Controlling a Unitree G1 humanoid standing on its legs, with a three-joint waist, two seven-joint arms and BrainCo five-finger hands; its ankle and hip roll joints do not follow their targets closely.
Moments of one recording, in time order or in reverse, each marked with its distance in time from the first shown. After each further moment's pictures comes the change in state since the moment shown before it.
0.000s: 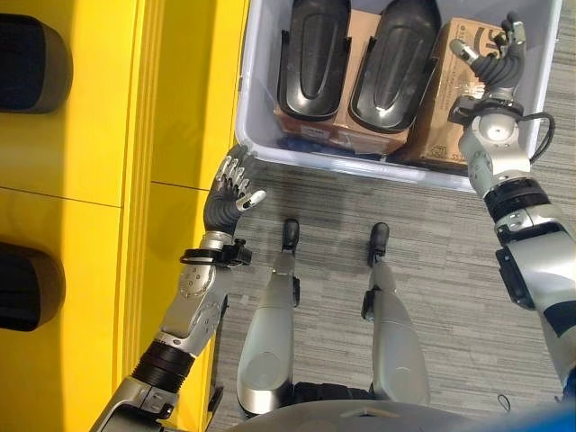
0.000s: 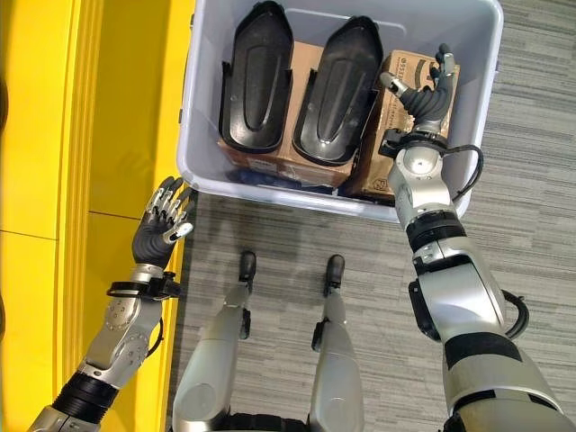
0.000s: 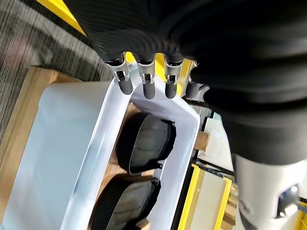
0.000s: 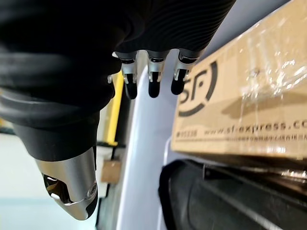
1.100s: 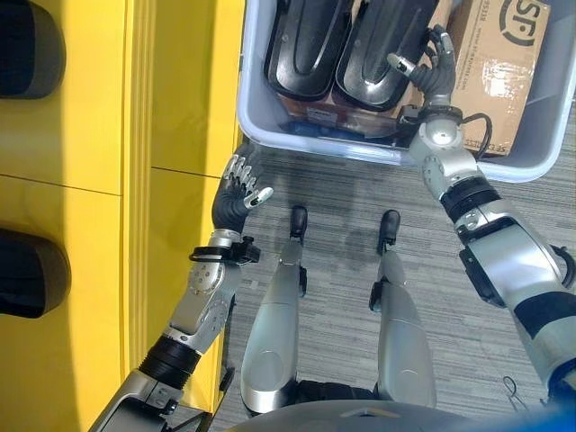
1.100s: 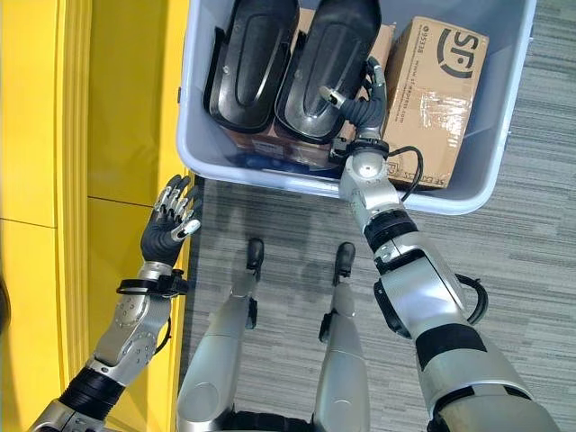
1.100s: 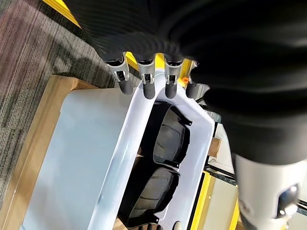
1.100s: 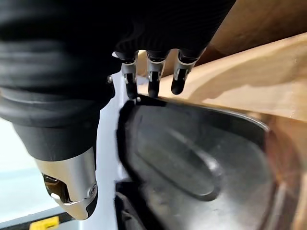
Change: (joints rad) left arm -0.033 -0.001 -0.060 0.006 -0.018 -0.019 0.061; right arm -0.027 0.189 0.103 0.010 0.033 0.000 0.027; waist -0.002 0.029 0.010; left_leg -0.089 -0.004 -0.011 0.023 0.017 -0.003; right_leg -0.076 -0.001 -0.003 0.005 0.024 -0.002
